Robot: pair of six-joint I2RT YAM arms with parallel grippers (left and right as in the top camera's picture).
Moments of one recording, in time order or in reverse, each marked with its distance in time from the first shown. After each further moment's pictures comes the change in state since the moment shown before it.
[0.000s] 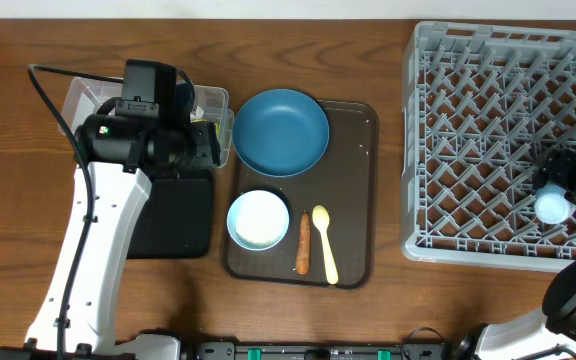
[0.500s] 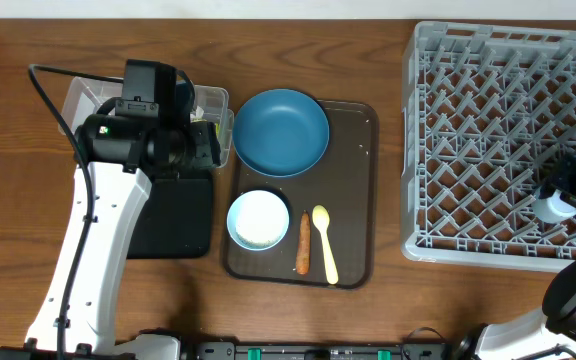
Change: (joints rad) left arm 0.000 0.000 0.000 0.000 0.000 0.000; right arm 0.000 0.000 0.000 -0.034 0.066 -0.014
